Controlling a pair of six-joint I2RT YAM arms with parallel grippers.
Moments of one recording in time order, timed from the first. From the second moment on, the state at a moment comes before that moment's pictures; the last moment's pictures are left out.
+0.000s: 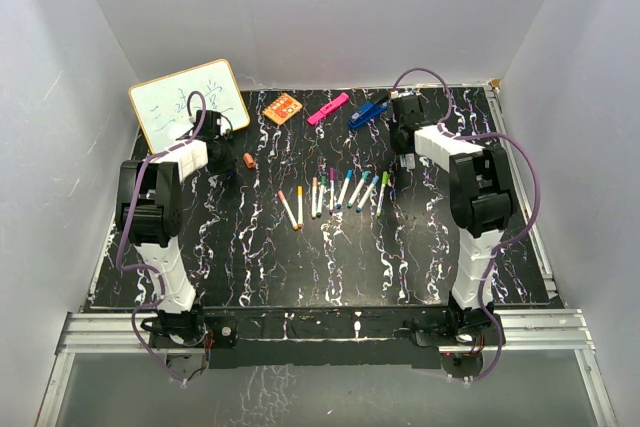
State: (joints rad) left arm -0.08 1.95 1.27 -0.32 -0.06 -0.44; right arm 0.21 2.03 1.44 -0.29 0.18 0.06
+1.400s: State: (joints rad) left arm -0.07 1.27 0.87 -0.08 0.10 -0.57; right arm 0.23 2.08 1.48 -0.32 0.20 0.06
